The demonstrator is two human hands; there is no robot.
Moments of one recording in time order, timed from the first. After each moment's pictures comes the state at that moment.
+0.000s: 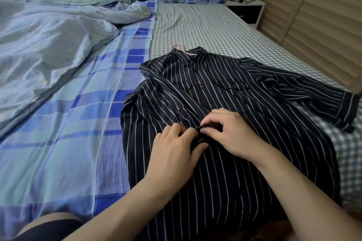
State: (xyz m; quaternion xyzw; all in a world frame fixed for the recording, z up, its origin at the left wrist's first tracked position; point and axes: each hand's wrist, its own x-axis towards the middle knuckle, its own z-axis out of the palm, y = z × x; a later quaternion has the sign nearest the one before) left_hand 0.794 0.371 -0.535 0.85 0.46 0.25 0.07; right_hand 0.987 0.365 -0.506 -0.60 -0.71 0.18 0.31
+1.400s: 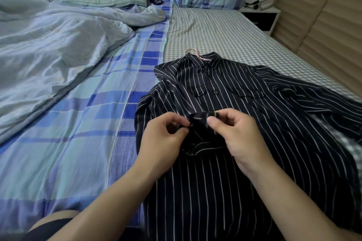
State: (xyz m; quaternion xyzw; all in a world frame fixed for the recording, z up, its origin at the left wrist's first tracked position) left_hand 0.762 0.394 -0.486 0.63 0.50 0.41 0.43; right_hand 0.931 0.357 -0.474 -0.60 -0.45 0.37 0.55
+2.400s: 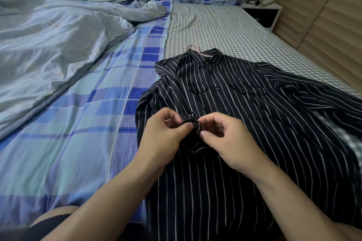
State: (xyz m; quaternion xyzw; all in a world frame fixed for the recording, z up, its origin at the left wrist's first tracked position) left_hand 0.763 0.395 -0.487 0.54 0.49 0.44 0.52; right_hand 0.925 0.353 -0.483 -0.60 -0.57 0.36 0.43
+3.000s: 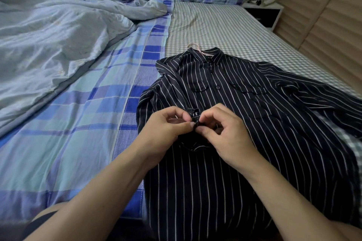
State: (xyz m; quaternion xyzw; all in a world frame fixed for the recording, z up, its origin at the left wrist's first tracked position) left_hand 0.755 0.408 -0.483 0.52 0.41 0.37 0.65; right_hand 0.925 0.363 -0.494 -0.56 -0.66 0.21 0.45
